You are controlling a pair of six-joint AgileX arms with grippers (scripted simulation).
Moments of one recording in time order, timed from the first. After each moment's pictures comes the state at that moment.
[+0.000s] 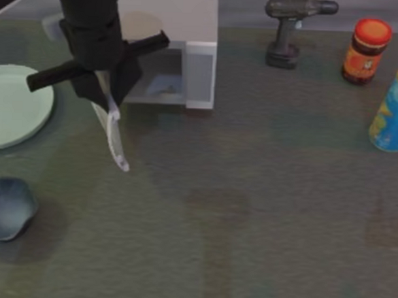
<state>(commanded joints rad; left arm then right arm) -0.40 2.08 1.93 -1.42 0.00 -0.88 0.00 0.00 0.00 0.00 0.00 0.00</state>
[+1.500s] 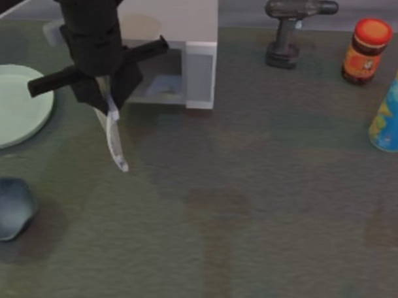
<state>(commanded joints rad) -0.40 2.08 1.89 -1.38 0.00 -0.88 0.00 0.00 0.00 0.00 0.00 0.00</state>
